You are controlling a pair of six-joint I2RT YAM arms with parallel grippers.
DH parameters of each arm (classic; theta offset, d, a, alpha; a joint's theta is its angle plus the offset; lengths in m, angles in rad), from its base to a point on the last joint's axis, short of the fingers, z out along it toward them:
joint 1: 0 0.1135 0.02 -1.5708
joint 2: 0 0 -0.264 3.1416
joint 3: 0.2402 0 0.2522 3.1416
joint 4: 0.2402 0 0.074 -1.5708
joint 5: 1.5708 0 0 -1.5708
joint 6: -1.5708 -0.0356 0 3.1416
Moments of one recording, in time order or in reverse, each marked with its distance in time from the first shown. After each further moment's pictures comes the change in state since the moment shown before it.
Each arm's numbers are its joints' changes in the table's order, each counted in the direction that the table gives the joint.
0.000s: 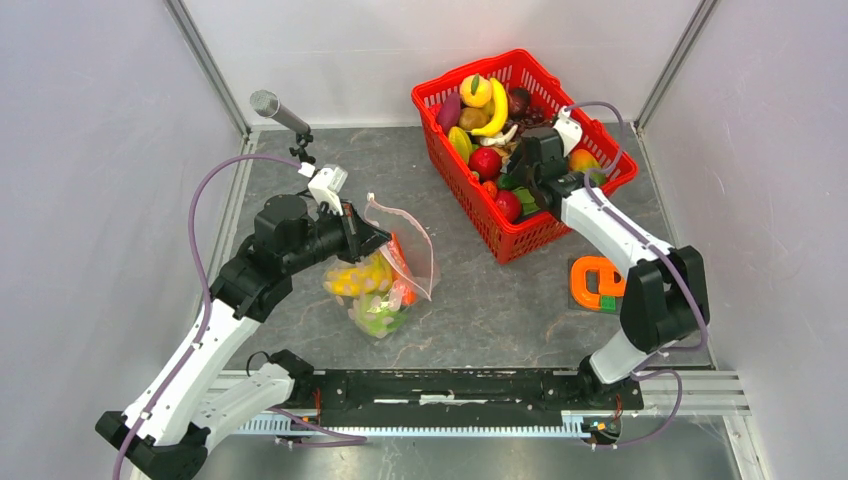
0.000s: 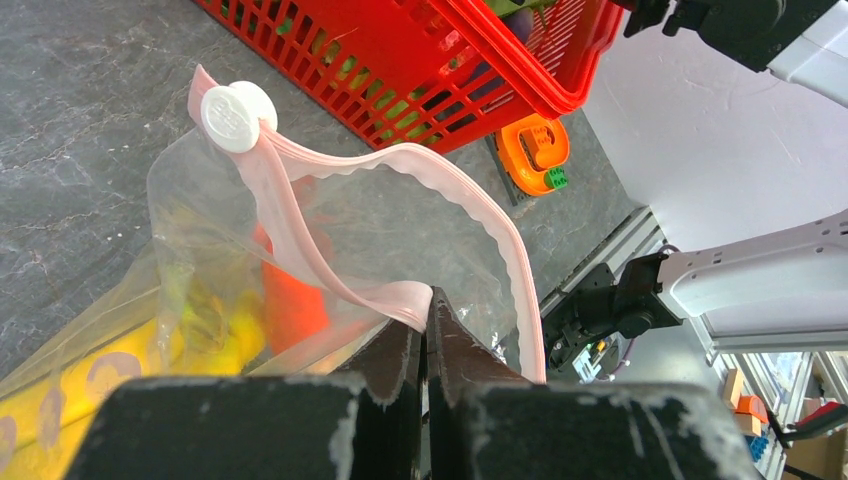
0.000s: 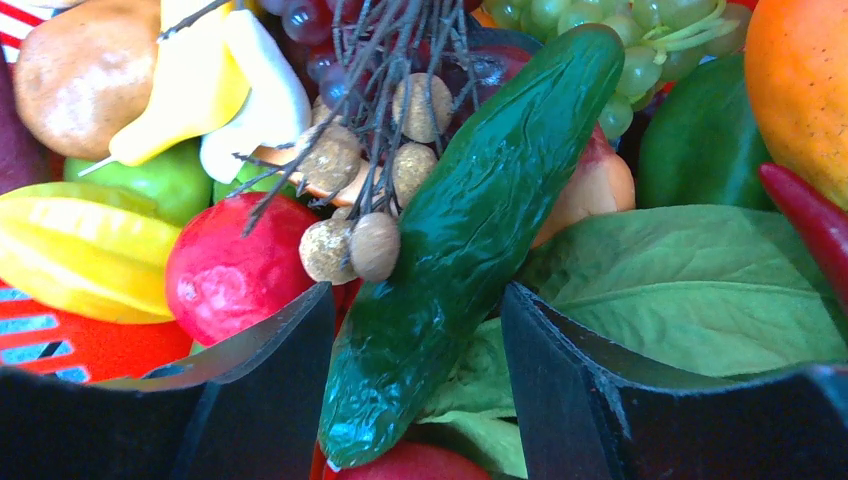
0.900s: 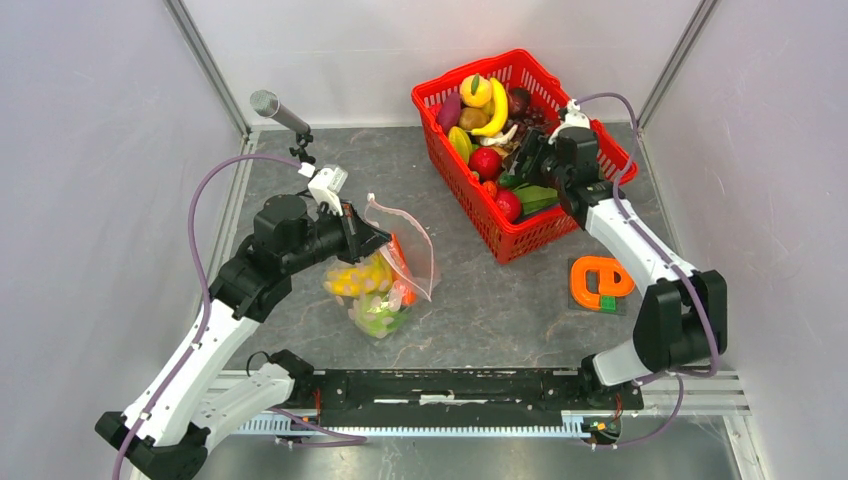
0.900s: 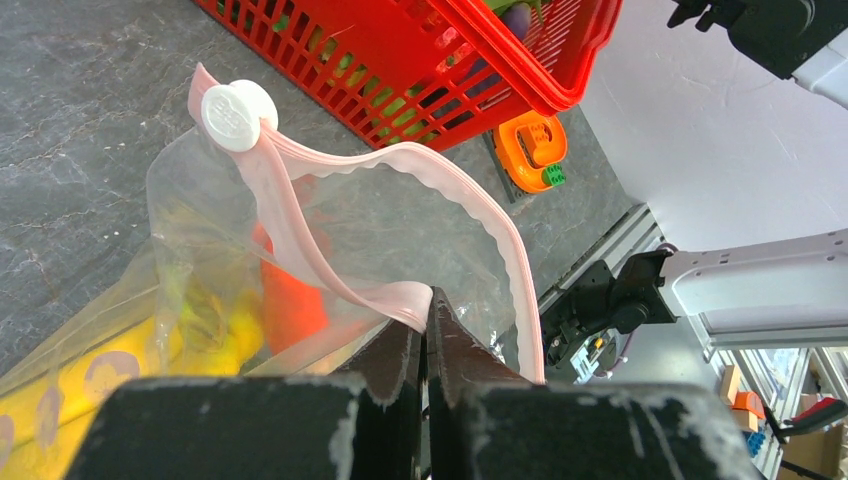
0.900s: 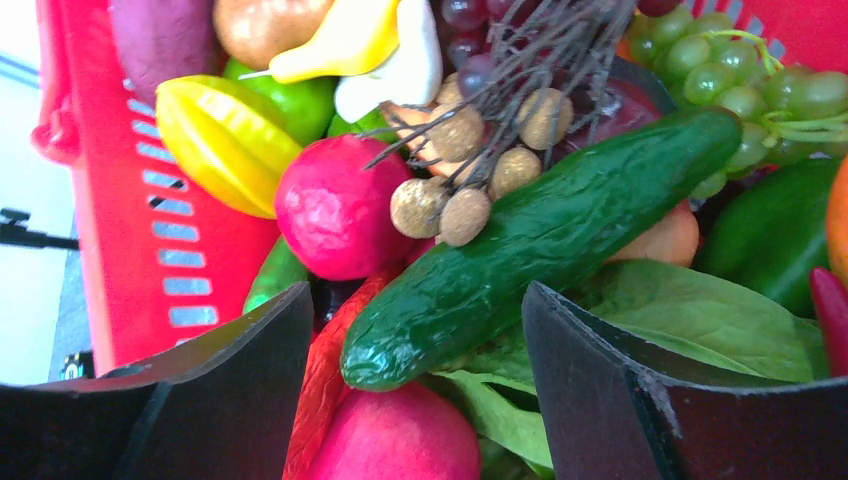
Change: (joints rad) left arm 0.000 -0.001 0.005 0.009 0.007 0.000; right arm -0.131 -0.129 -0.114 -0.151 -0.452 0.221
